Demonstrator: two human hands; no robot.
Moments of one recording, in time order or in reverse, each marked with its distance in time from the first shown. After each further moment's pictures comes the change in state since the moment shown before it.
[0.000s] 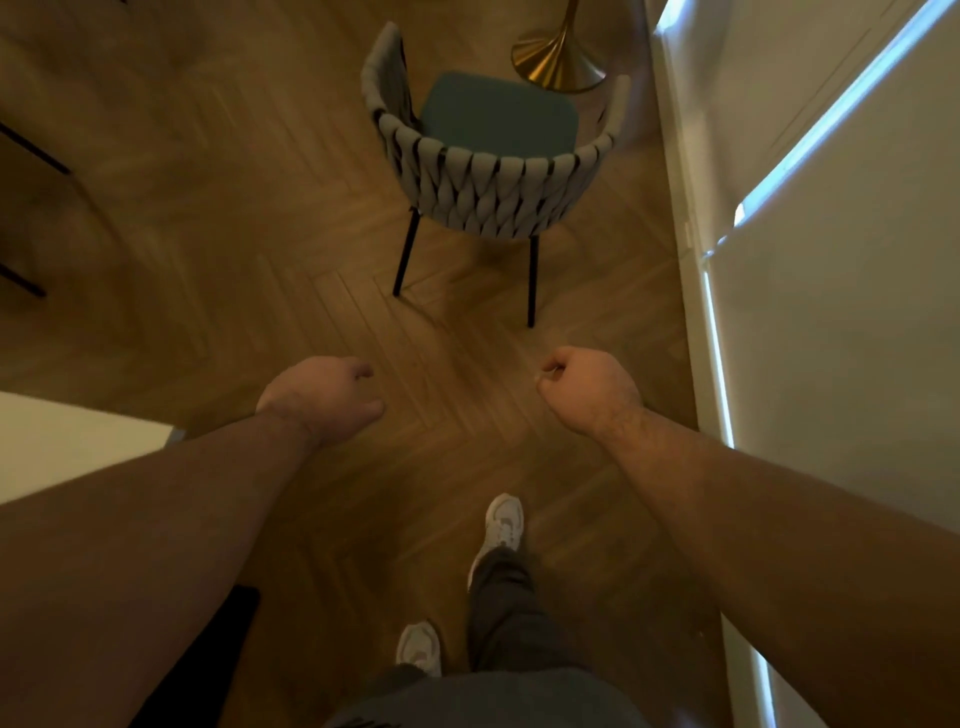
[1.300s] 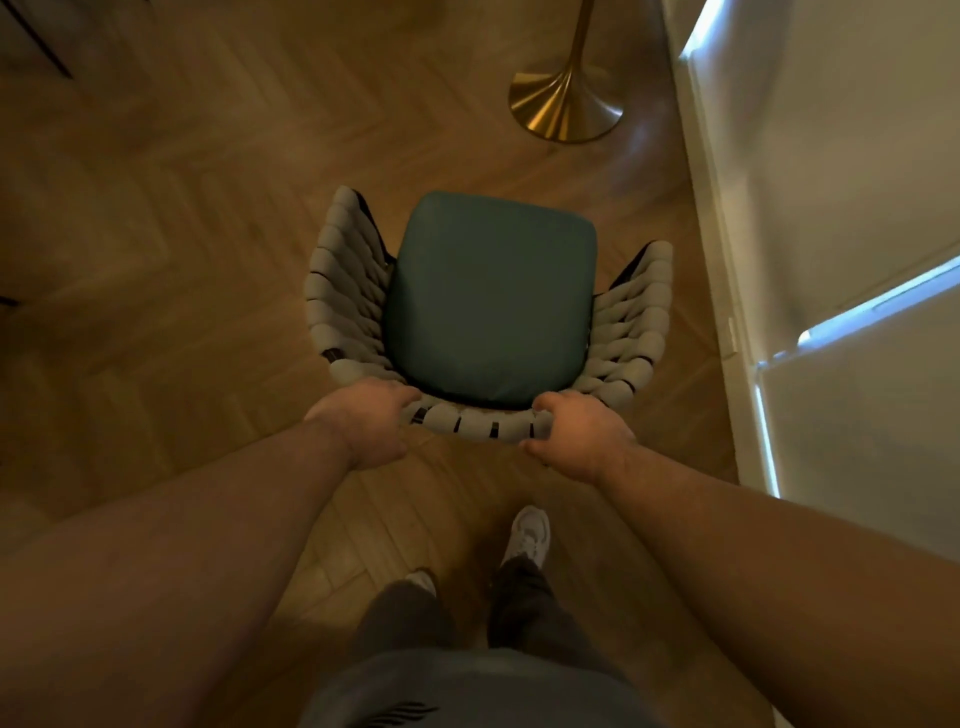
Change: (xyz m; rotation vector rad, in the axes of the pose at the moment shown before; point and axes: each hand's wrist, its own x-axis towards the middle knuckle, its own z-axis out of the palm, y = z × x) left_hand 0.486 0.094 -0.252 0.213 -0.173 0.218; right_hand 0.489 -0.055 -0.157 -0.192 -0.239 -0.089
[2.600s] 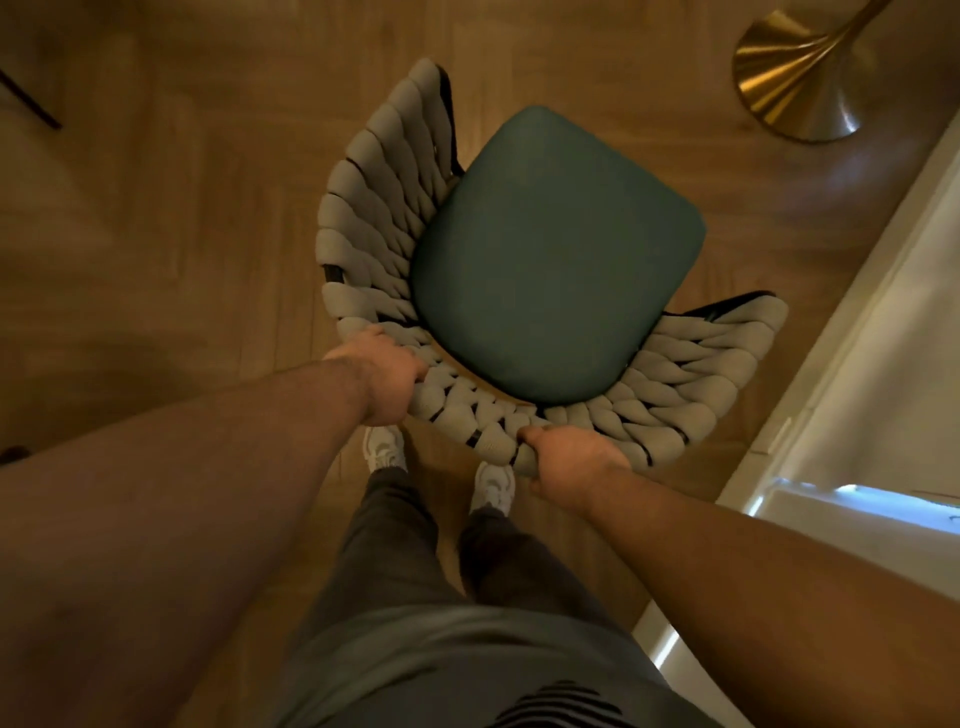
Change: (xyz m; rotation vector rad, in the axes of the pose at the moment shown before) left_hand 0.051 0.089 0.070 -0.038 -0.154 -0.186; right_hand 0.074 0.095 0.023 -0.578 -0.476 -0.403
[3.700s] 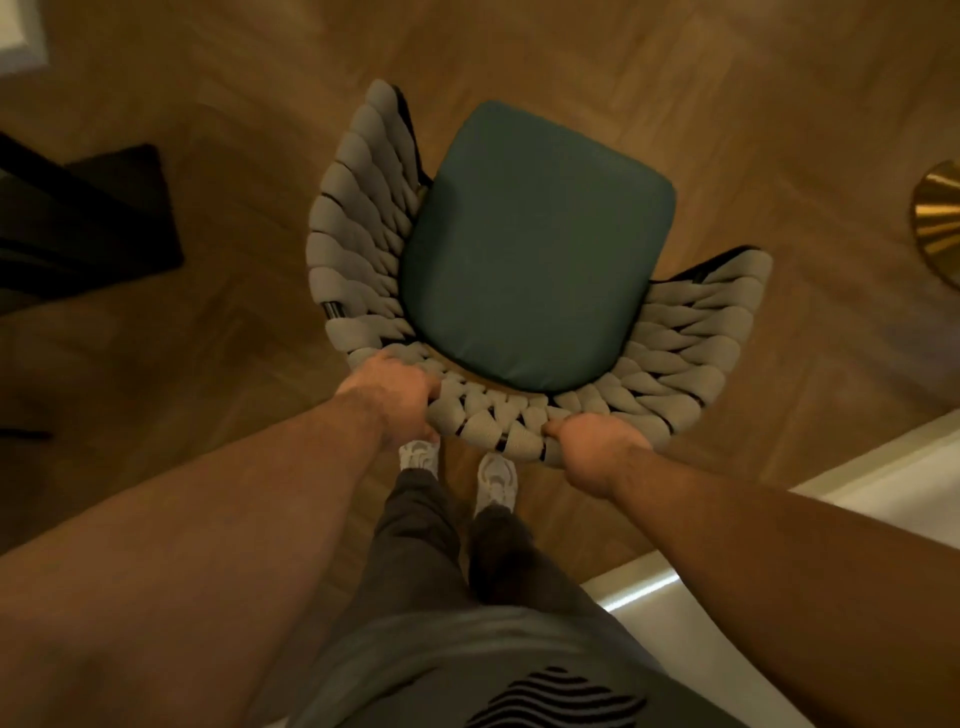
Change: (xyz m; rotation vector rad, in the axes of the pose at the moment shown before) left_hand -0.207 0.221 0.218 -0.623 0.029 -0.398; right_hand -0.115 -0.026 0.154 -0.611 -0.094 -0.294
